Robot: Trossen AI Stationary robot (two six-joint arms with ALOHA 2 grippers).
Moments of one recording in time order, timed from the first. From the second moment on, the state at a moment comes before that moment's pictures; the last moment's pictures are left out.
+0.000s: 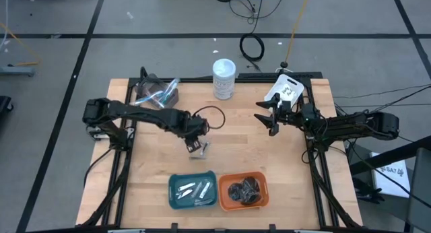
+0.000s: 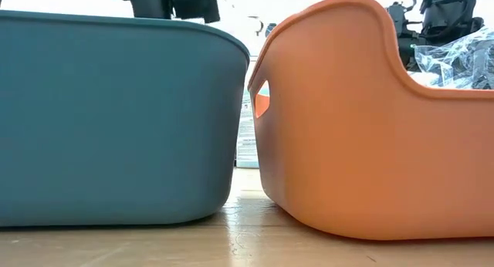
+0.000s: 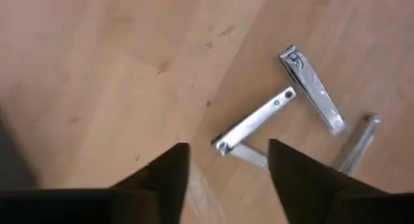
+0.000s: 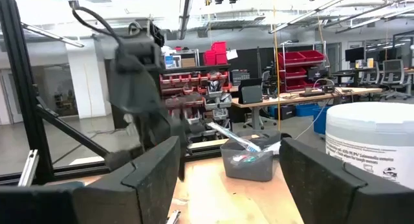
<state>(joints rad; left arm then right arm) 0.02 1.66 1.19 -0.89 -0.16 -0.42 -0.37 1.09 0.13 1.22 -0.21 0.15</state>
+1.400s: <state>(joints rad) 0.06 1.70 0.88 -0.41 -0.05 0.08 -0.41 1.09 0.13 1.18 -0.21 0.15</state>
